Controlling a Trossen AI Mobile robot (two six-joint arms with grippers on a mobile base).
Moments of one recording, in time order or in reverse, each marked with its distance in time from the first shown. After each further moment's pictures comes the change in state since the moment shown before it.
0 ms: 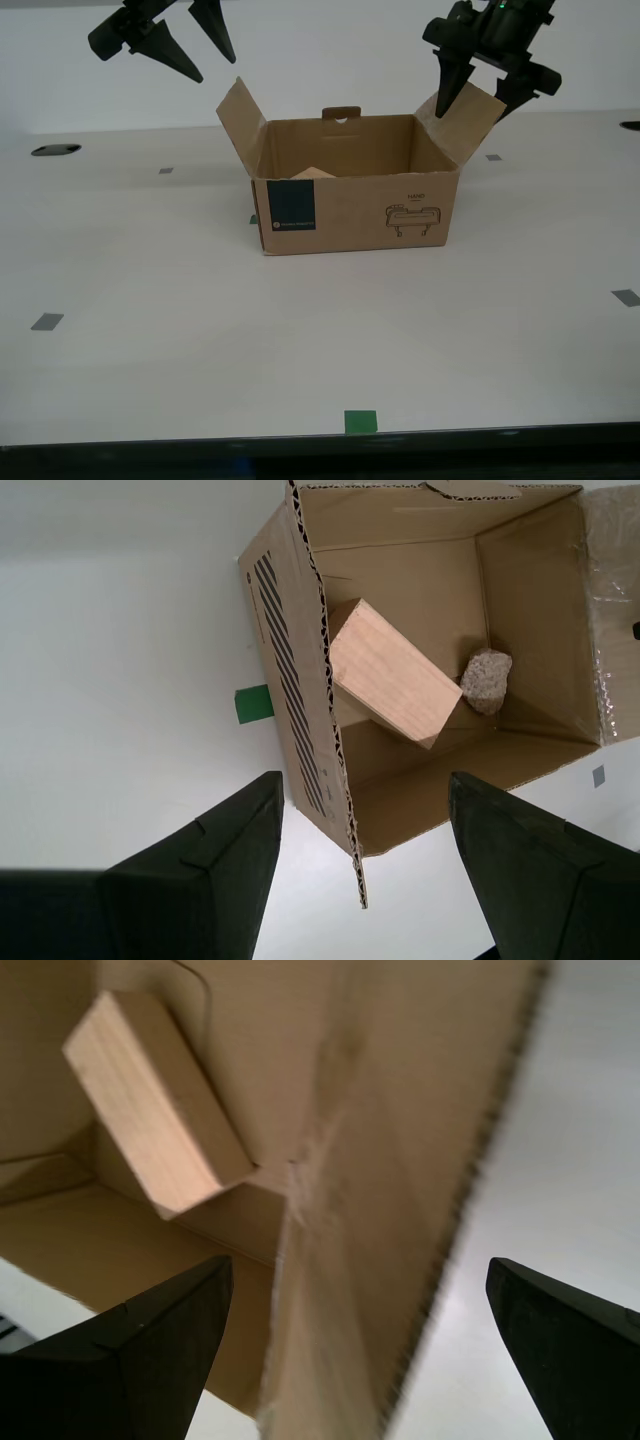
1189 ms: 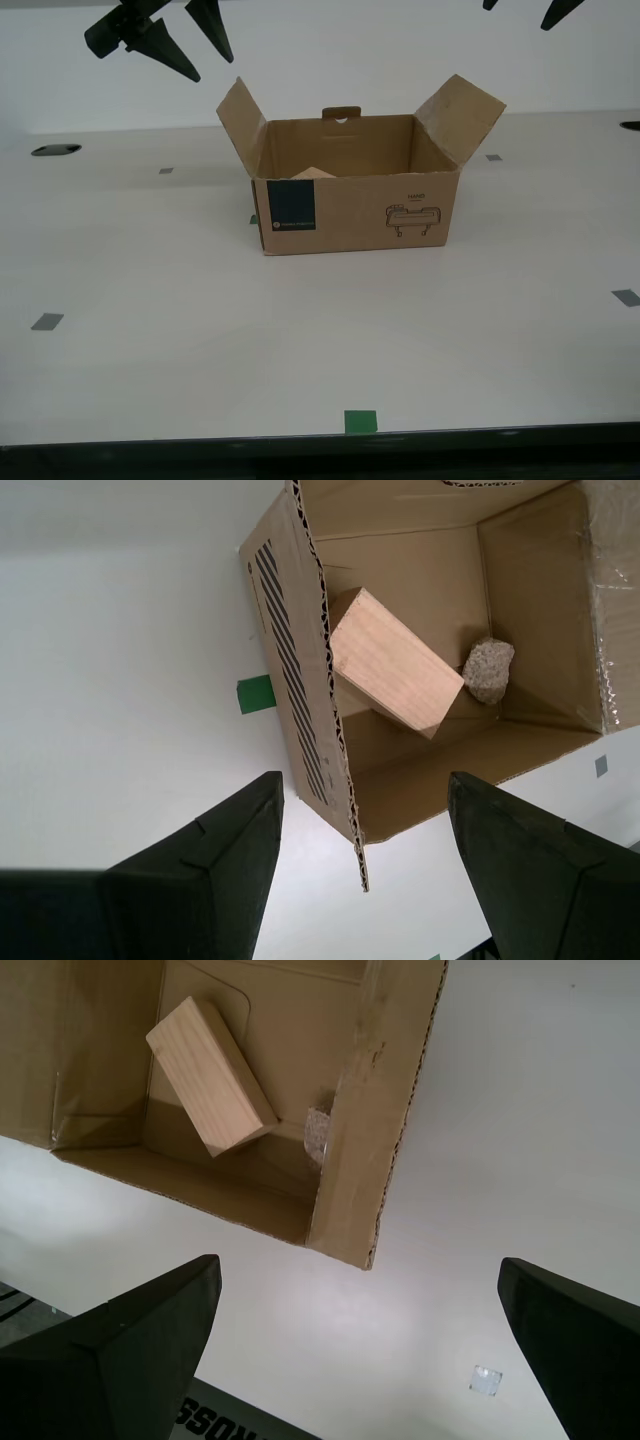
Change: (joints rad) arm 0 0.001 -0.355 0.000 -0.217 0.123 0.027; arm 1 0.002 0.000 0.013 -0.033 0.000 0.016
